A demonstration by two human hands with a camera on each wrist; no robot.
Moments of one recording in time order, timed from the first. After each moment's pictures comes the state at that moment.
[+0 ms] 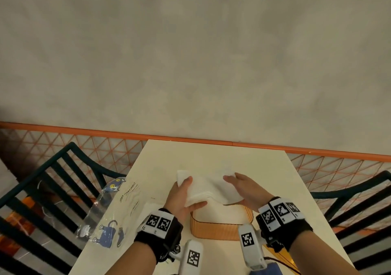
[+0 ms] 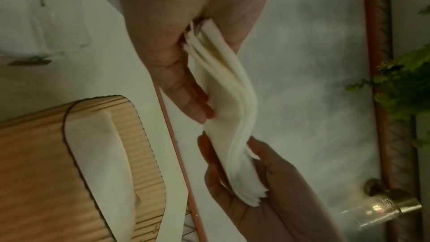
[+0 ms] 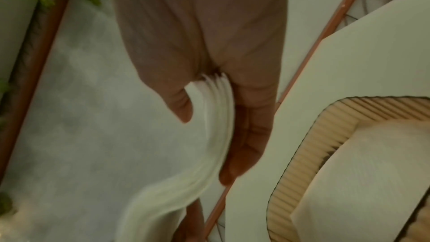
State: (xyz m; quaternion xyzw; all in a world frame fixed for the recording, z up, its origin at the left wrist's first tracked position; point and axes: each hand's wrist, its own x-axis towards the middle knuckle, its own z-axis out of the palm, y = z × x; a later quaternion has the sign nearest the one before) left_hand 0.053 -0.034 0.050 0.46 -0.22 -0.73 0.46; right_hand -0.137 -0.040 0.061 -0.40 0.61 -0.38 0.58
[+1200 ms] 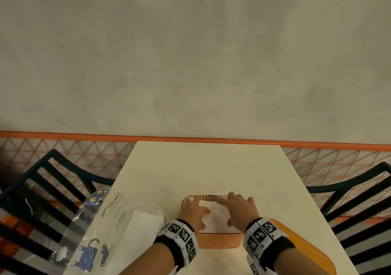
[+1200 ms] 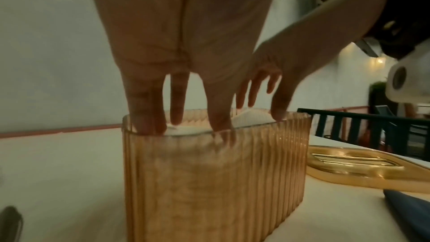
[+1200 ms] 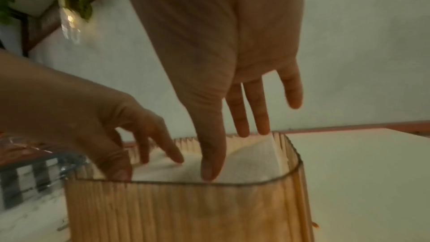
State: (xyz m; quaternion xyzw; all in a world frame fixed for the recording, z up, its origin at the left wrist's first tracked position) left_hand 0.006 -0.073 -0.031 0.54 -0.82 -0.18 -0.04; right_hand -0.157 -0.045 -0.006 -0.72 0.68 0.08 0.08
